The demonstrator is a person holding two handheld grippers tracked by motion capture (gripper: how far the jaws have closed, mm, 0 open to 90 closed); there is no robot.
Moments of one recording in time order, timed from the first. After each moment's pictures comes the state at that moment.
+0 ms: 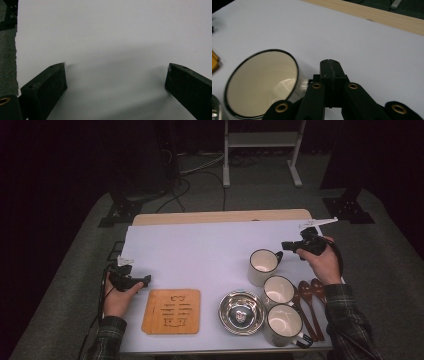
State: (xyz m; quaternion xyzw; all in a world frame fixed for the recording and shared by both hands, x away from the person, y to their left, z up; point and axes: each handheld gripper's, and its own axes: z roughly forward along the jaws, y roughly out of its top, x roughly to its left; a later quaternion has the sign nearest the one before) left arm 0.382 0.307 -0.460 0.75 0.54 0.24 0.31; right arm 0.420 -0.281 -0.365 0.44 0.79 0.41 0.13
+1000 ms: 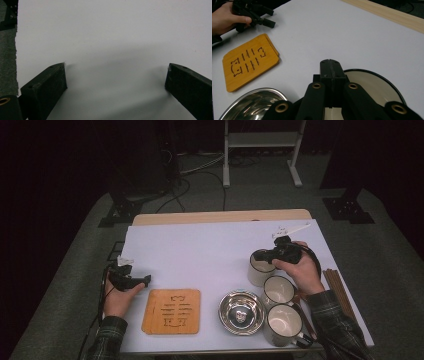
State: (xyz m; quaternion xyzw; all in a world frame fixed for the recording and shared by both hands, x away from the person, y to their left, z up) left arm 0.382 0.307 -0.460 0.75 0.54 0.24 0.30; right arm 0.388 -0.204 -0.350 0.32 0.83 0.45 0.07
